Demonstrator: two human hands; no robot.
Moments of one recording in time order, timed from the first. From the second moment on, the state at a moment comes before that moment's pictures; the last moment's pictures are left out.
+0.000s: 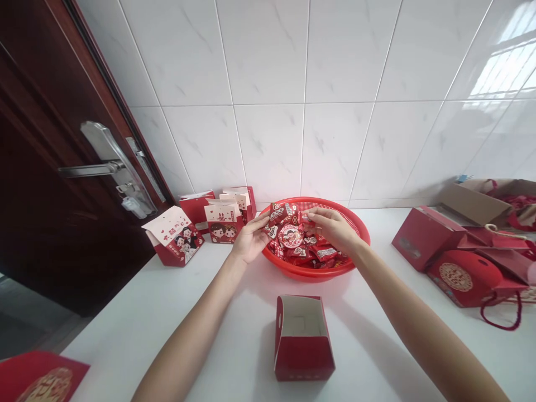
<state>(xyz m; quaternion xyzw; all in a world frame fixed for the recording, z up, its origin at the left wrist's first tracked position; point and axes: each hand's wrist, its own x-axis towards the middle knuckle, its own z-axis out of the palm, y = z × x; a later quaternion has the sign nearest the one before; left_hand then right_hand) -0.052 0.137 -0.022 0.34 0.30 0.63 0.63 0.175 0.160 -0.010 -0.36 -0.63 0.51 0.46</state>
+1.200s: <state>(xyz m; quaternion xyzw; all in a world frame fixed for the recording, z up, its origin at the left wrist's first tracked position) -0.066 0.040 0.059 0.81 0.35 0.27 0.39 0.226 0.089 0.044 -0.14 -0.71 0.53 0.45</state>
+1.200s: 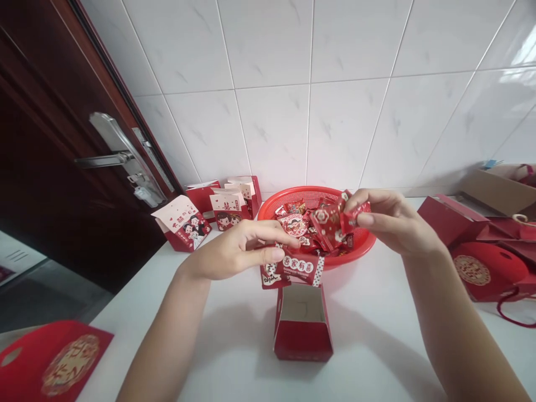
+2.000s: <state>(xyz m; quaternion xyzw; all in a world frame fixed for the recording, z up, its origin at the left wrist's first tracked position) -0.043 0.011 0.058 0.91 0.36 0.01 0.23 0.201 0.034 0.051 -0.07 -0.92 0.37 -0.07</state>
